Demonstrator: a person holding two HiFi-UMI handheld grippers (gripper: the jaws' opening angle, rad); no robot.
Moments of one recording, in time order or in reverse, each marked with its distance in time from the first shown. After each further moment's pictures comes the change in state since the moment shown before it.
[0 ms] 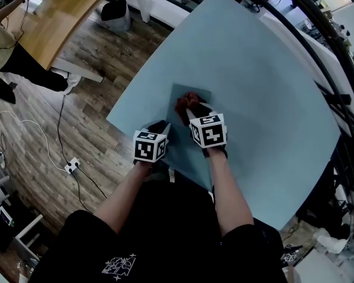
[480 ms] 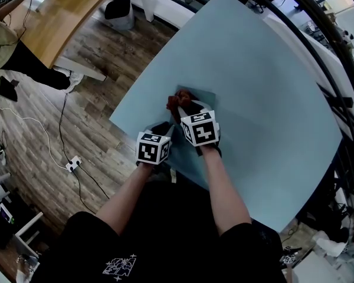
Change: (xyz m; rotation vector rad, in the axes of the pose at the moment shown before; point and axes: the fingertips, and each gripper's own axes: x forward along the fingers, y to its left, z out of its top) left arm 0.000 0.000 0.001 0.005 0.001 -0.002; right arm 0.024 0.033 0.022 -0.035 -0.005 0.052
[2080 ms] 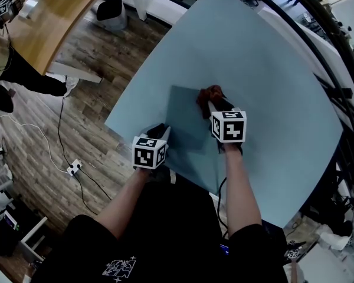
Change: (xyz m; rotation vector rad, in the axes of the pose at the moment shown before) left arm 0.000 -0.001 -0.002 0.008 0.007 0.004; right arm -0.050 -0.115 -0.024 0.141 -0.015 -0.221
